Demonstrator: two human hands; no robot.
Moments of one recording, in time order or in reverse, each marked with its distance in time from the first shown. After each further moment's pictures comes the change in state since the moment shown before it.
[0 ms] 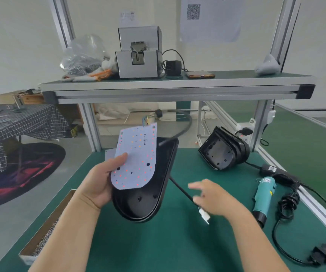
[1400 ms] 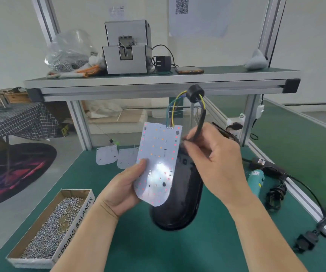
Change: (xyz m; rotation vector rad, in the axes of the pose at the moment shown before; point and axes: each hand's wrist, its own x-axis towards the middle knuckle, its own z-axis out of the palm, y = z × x) left_hand 0.001 -0.047 0.044 0.032 -0.292 -0.054; right_hand -0.062 -0.072 -0.056 0.453 0.770 -0.645
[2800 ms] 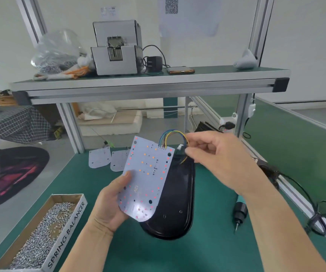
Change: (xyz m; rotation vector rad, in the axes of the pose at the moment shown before) left_hand -0.008 -0.023 -0.008 -0.136 0.209 0.069; right_hand 0.012 -0.005 -0.039 -0.035 -0.271 0.257
